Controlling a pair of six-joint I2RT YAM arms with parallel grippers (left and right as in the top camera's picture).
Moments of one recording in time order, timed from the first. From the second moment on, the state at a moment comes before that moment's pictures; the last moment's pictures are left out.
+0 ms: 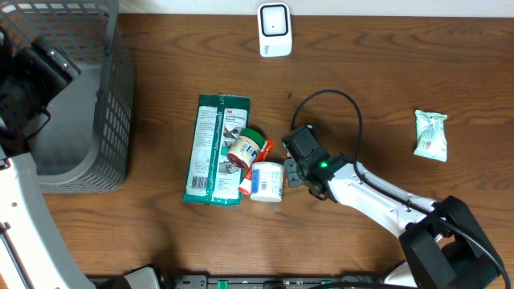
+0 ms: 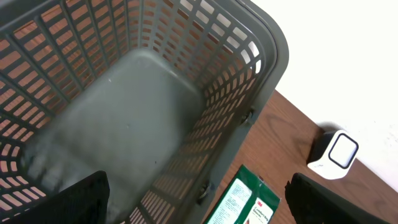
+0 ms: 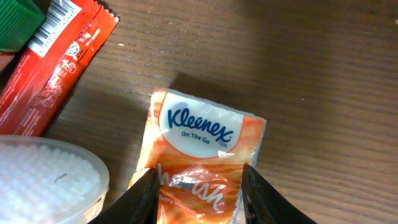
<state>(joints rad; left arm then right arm) 0.38 1.43 1.93 -1.23 0.10 -0.39 0.64 1.64 0.85 -0.39 0.14 0.44</state>
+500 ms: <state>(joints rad) 0.38 1.43 1.93 -1.23 0.10 -0.39 0.51 1.66 0.99 -0.62 0.16 0.39</state>
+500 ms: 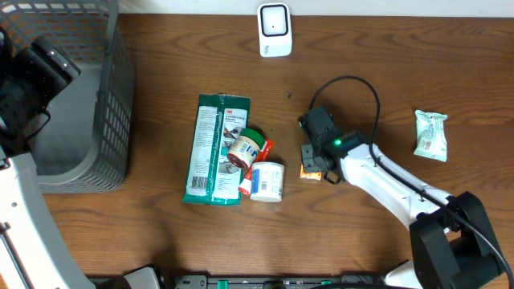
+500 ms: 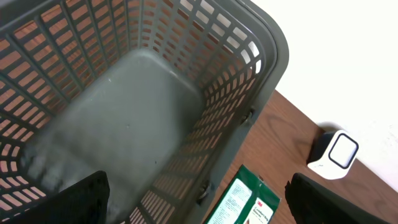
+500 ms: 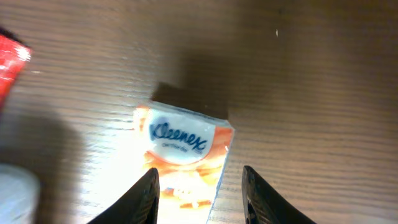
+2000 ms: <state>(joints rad) 0.38 1.43 1.93 -1.23 0.10 -0.39 0.61 1.78 1.07 -0.75 0.20 0.45</state>
